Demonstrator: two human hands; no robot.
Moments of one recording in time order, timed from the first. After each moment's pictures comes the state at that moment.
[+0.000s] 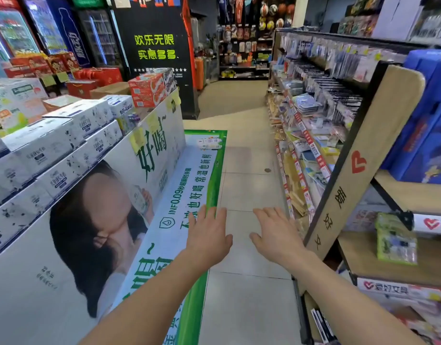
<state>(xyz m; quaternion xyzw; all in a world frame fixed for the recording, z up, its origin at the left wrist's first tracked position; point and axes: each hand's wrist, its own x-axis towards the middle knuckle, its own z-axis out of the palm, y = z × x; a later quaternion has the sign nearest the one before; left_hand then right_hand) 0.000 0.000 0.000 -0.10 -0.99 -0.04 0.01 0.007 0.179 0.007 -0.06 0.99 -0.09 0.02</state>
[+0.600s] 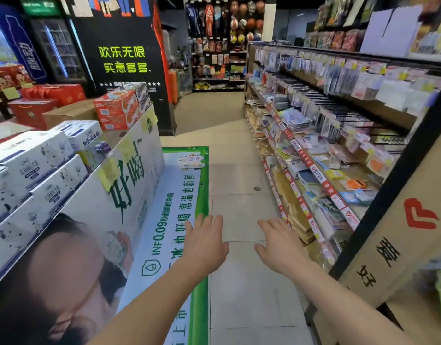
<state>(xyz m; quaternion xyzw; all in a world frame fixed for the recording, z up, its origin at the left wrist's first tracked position) -0.277 -0.069 -0.002 -0.16 -0.99 -0.03 0.03 -0.245 0.127 -0.010 0.01 1.00 -0.08 0.01</state>
